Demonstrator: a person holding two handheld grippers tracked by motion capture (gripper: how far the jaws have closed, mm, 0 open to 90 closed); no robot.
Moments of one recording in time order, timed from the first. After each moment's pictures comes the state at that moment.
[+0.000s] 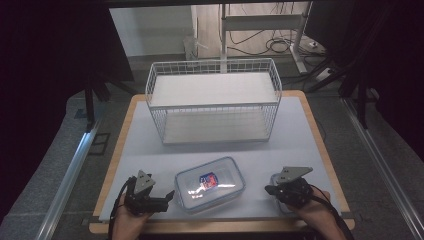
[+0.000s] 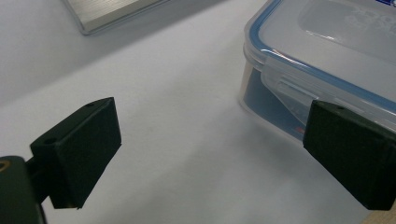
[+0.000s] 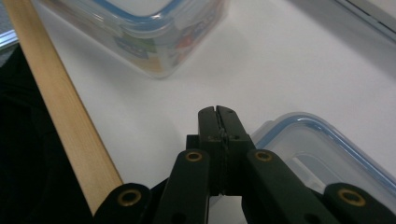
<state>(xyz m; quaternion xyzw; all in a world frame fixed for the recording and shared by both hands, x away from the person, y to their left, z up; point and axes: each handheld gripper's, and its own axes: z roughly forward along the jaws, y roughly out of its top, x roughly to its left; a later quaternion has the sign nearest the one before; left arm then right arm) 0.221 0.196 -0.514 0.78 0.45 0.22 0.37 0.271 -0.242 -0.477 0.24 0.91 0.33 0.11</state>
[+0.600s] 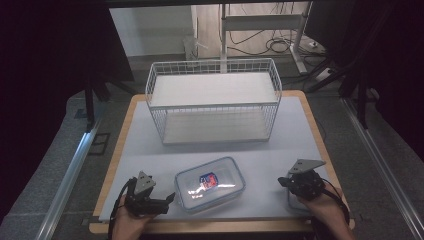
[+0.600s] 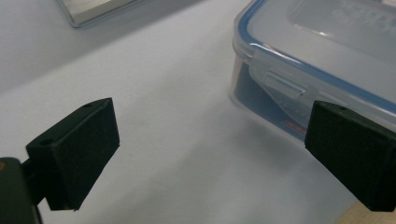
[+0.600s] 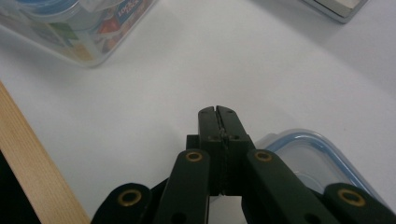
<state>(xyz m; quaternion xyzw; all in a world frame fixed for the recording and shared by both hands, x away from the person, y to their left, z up) 0.216 0.195 -0.511 0.79 0.45 0.20 0.37 0.289 -0.272 -0.477 0.30 0.89 0.31 0.14</state>
